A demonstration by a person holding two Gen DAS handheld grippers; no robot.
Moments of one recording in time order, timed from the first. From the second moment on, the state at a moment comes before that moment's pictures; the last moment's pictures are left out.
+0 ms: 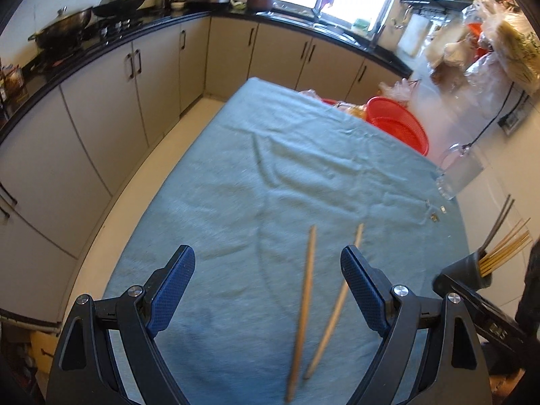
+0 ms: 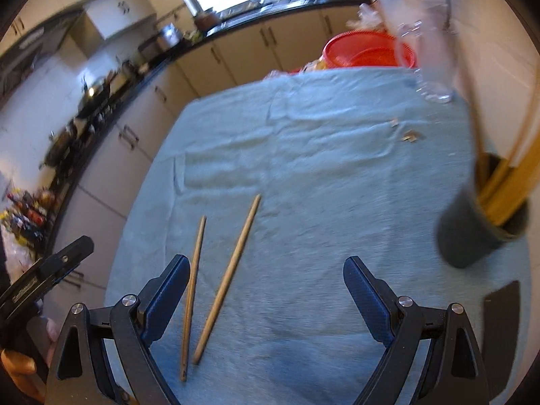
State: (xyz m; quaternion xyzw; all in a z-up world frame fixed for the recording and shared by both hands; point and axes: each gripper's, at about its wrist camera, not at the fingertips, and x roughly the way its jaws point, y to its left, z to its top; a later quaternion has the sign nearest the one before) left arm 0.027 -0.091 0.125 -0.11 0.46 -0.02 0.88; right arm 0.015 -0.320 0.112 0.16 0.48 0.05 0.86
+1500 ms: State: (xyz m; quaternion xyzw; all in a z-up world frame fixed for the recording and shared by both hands) left arm 0.091 -0.181 0.020 0.02 0.59 -0.13 0.79; right arm 0.051 -0.309 0.050 0.14 0.56 0.00 0.82
